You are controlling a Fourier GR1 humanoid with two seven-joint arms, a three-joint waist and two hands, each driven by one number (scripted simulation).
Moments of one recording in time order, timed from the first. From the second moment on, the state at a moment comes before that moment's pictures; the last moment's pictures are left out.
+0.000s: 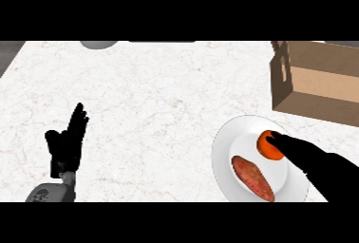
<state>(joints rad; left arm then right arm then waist) -0.08 0.24 -0.07 -1.30 0.13 0.29 -0.01 -0.05 -0.76 0.35 -2.21 0.22 0.44 0.70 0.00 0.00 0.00</state>
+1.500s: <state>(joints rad) -0.09 0.19 0.01 -1.32 0.05 0.23 0.03 -0.10 -0.38 0.44 -2.00 0.59 0.60 0.80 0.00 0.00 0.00</state>
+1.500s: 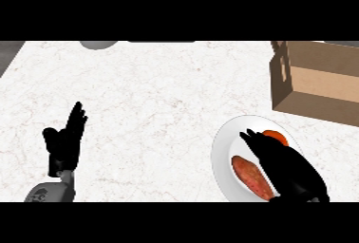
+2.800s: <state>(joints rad) -0.07 0.14 0.06 -1.33 -0.01 0.19 0.02 -0.07 -0.25 0.40 -1.75 0.87 0.57 0.55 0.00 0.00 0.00</state>
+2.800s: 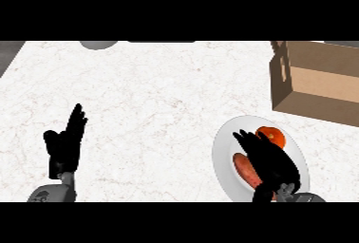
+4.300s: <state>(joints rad) -0.06 0.13 0.09 -1.36 -0.03 0.19 0.05 0.42 -0.64 0.09 -2.08 0.85 0.24 -0.15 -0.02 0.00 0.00</state>
